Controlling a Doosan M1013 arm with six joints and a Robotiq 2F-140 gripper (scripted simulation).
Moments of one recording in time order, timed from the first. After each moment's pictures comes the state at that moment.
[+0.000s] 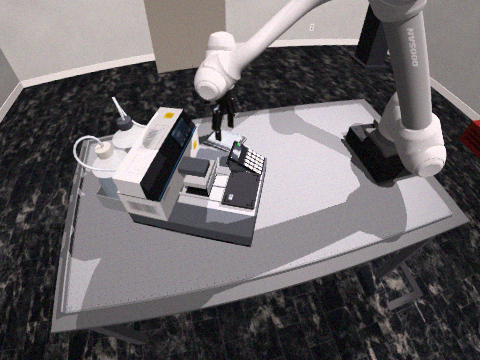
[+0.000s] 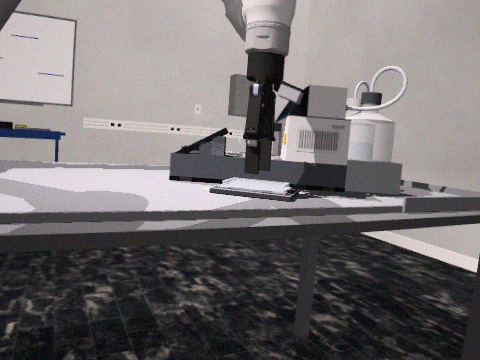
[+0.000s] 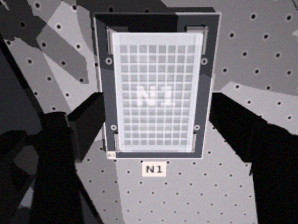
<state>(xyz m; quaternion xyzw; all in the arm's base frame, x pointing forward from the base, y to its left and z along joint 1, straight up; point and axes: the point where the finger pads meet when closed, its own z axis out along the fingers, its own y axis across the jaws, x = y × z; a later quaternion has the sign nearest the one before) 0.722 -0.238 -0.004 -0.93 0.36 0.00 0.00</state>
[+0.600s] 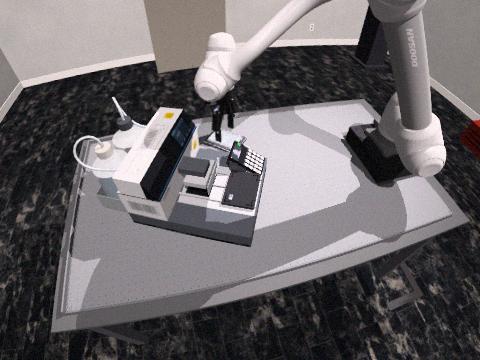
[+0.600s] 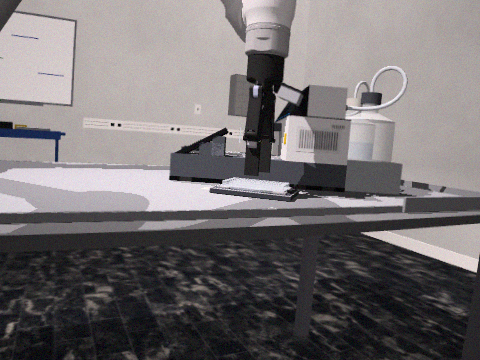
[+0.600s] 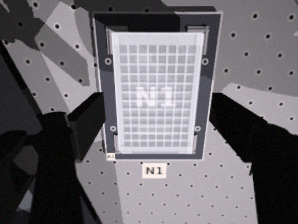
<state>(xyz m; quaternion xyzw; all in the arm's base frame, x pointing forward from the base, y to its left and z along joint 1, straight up) 0.722 -0.238 -0.007 -0.93 0.36 0.00 0.00</state>
